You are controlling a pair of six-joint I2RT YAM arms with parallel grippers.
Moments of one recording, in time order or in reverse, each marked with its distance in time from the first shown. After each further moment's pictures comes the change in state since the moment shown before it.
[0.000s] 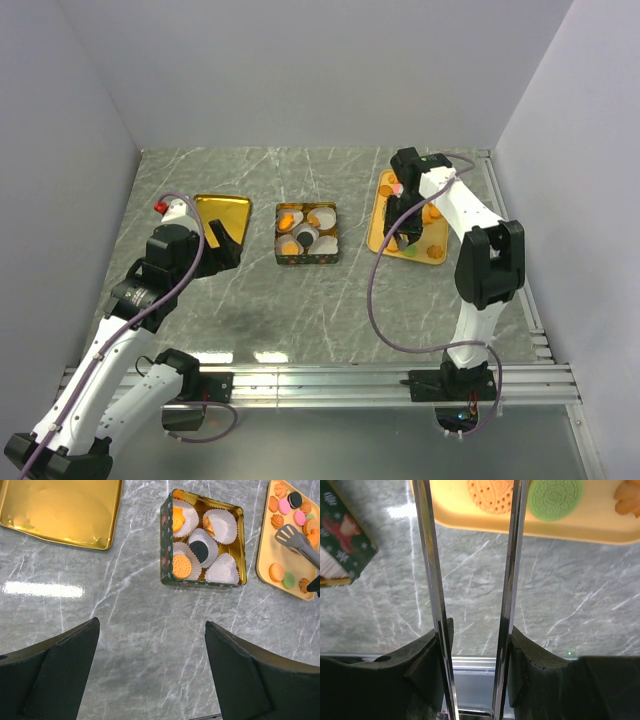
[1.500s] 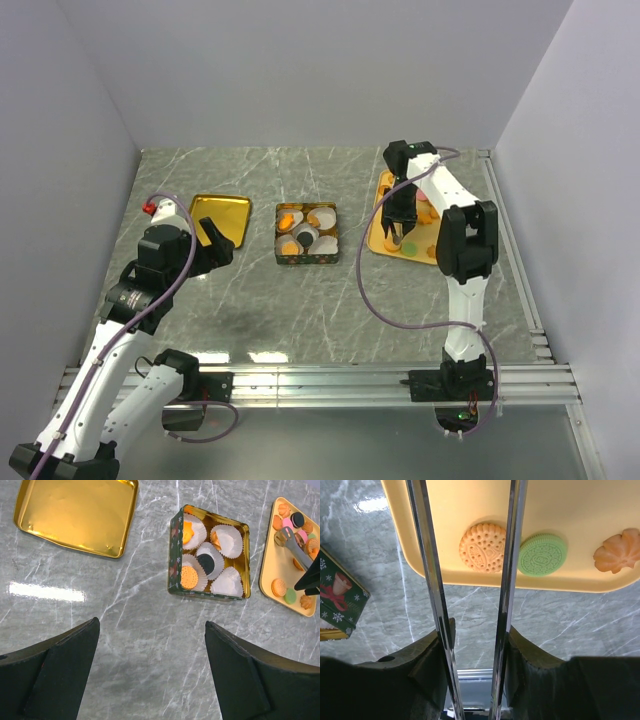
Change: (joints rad) left arm 0.068 -0.024 0.000 0.001 0.001 0.000; right arm -0.021 0.297 0.294 -0.103 0.055 -0.051
